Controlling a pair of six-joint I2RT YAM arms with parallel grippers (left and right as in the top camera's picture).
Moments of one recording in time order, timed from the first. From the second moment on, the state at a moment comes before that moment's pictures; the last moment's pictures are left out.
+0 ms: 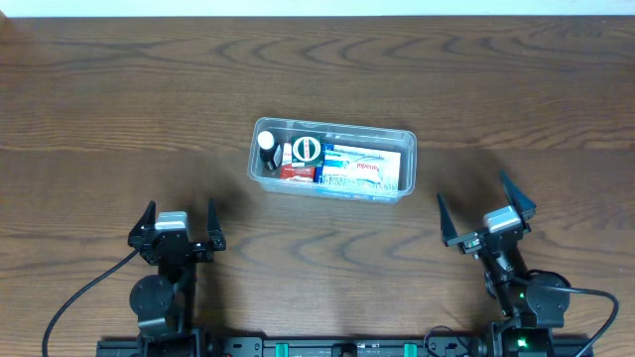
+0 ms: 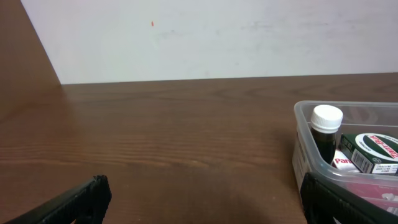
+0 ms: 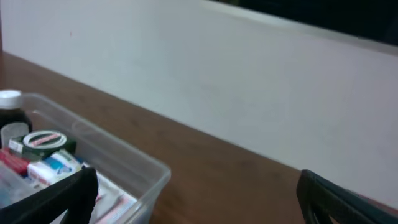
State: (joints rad) left arm 0.14 0.02 0.02 -0.11 0.09 0.06; right arm 0.02 0.26 0.01 0.34 -0.32 -0.19
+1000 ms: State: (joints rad) left arm 0.14 0.02 0.02 -0.11 0.09 0.06; right arm 0.02 0.02 0.01 -0.04 -0.32 -0.19
